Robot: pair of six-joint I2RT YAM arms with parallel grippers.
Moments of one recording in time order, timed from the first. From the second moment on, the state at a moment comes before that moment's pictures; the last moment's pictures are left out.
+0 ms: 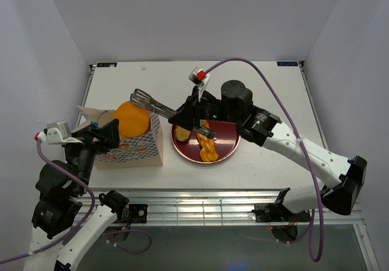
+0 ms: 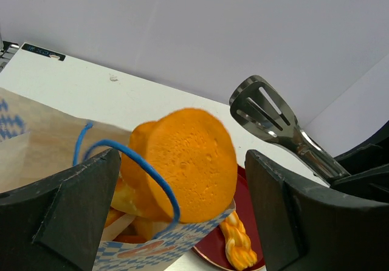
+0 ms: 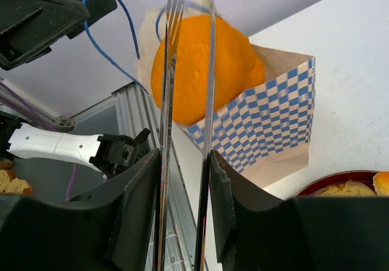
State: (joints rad) left arm -0.51 0.32 0.97 -0.52 -0.43 -0.38; right arm 0.95 1.34 1.35 -0.12 -0.40 0.30
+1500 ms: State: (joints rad) left arm -0.51 0.33 0.94 -0.52 -0.43 -0.39; right arm 0.96 1.21 1.30 -0.14 -0.22 0.28
